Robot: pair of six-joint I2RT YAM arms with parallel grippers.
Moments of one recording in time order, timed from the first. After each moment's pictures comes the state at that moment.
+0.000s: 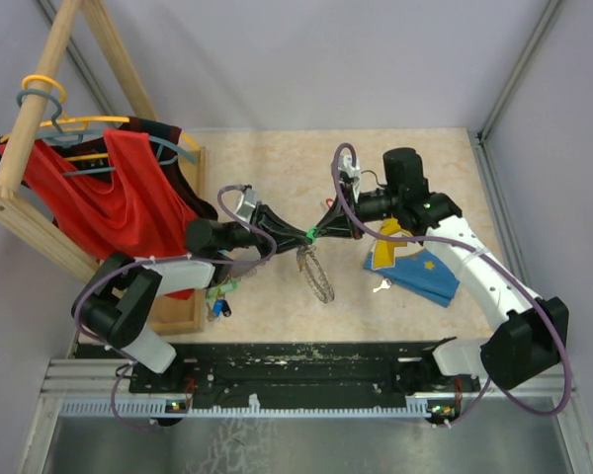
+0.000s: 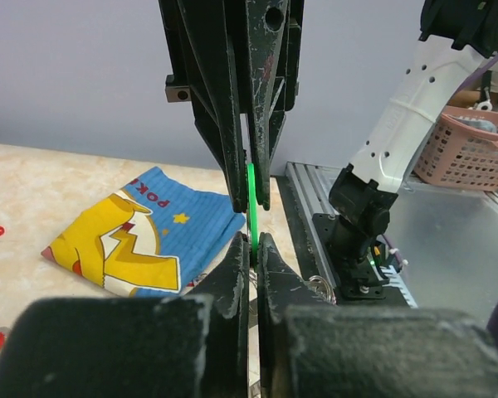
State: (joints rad) left arm -0.57 1.58 0.64 1.51 0.97 -0.63; right arm 0.43 1.30 1.19 -0.42 -1.12 -0.30
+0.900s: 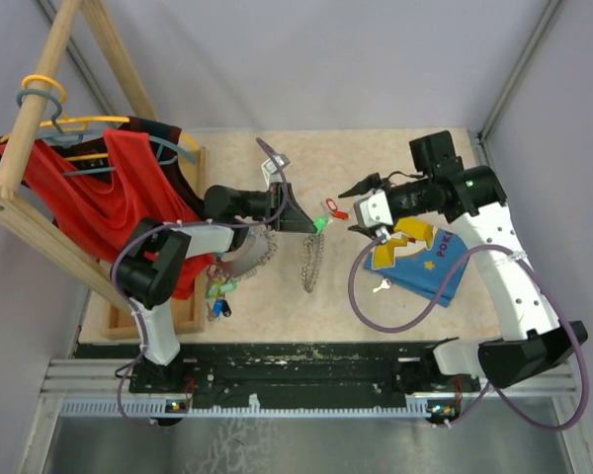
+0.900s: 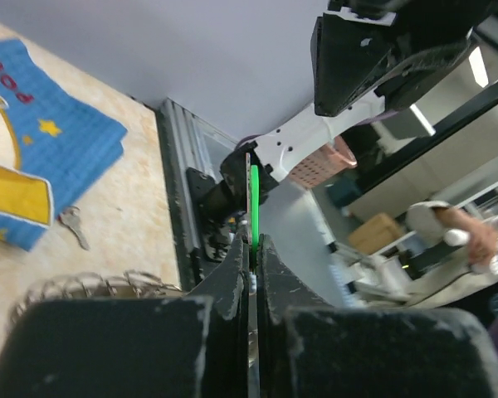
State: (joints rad) left arm -0.50 1.87 0.99 1.52 1.25 -1.32; right arm 0.34 1.29 1.57 -1.18 -0.99 -1.56
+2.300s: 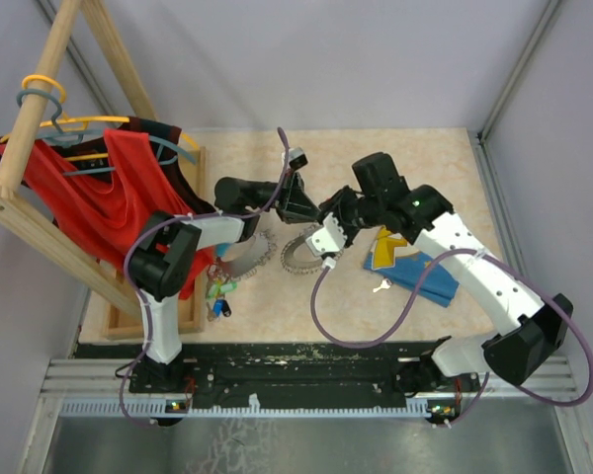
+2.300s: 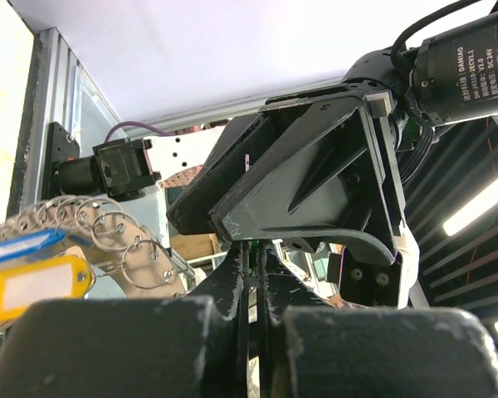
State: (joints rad) left arm -0.53 1.99 1.16 1.52 1.24 -2.05; right arm 0.64 1.33 1.40 -0.86 -0.43 -1.71
